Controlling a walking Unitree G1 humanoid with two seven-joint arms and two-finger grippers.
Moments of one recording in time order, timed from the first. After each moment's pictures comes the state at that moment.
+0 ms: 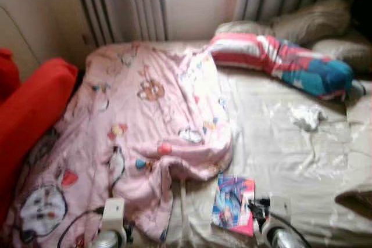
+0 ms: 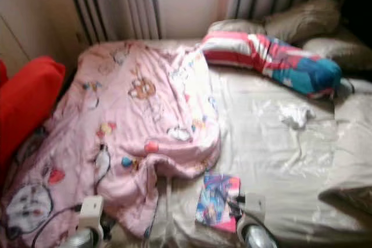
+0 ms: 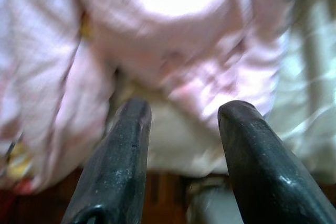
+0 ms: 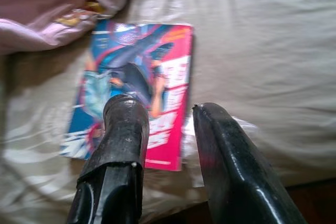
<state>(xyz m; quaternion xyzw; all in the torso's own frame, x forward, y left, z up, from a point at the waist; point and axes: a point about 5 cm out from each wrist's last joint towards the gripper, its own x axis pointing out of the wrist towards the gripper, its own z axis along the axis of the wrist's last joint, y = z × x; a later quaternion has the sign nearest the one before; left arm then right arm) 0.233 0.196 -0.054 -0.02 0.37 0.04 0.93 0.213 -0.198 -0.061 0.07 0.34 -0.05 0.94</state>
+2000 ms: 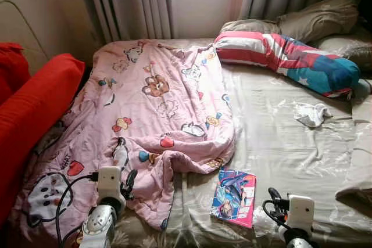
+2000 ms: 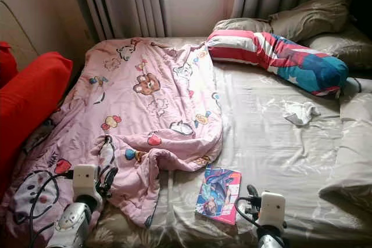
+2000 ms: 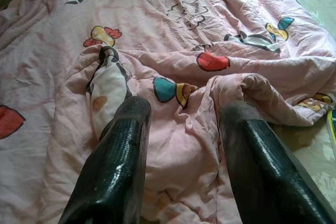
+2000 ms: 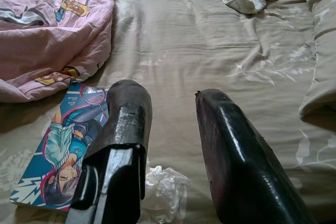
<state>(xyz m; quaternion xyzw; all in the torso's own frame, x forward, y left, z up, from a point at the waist) 0.262 0.205 0.002 0.01 0.12 -0.01 0.99 0.203 -0.217 -0.037 -0.01 0.17 -0.10 0.98</state>
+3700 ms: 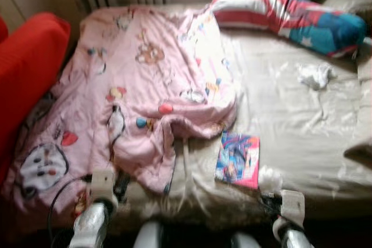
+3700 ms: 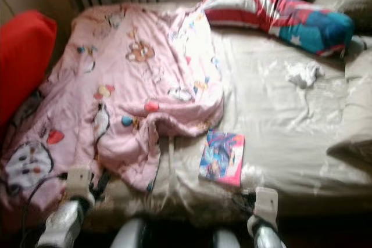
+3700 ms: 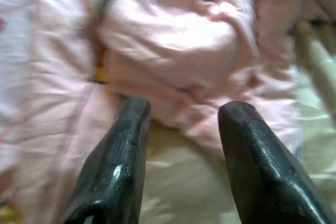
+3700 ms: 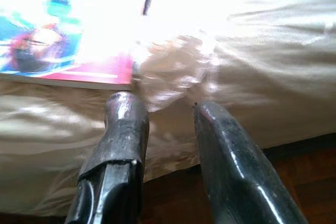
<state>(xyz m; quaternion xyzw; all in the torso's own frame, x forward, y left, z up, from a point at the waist) 0.268 0.210 -0.003 0.00 0.17 -0.01 0.99 0.210 -0.220 -0.050 0.03 0.27 -0.09 0.96</state>
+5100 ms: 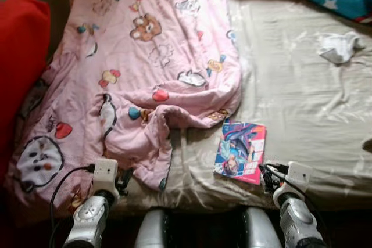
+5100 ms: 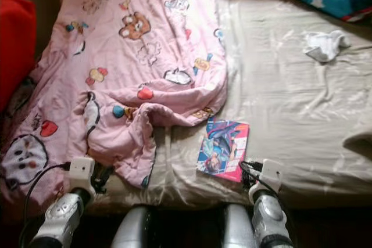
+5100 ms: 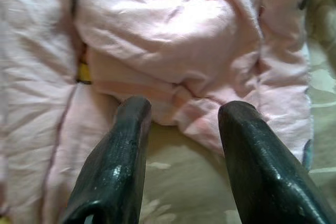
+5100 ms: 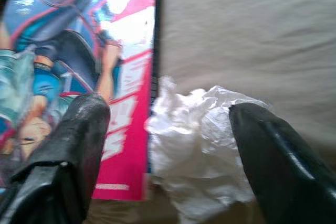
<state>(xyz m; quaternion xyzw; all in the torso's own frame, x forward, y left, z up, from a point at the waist) 0.280 0.222 0.018 0.03 0.14 -0.04 0.99 0.282 -0.212 -0.004 0.10 0.20 -0.10 0.97</state>
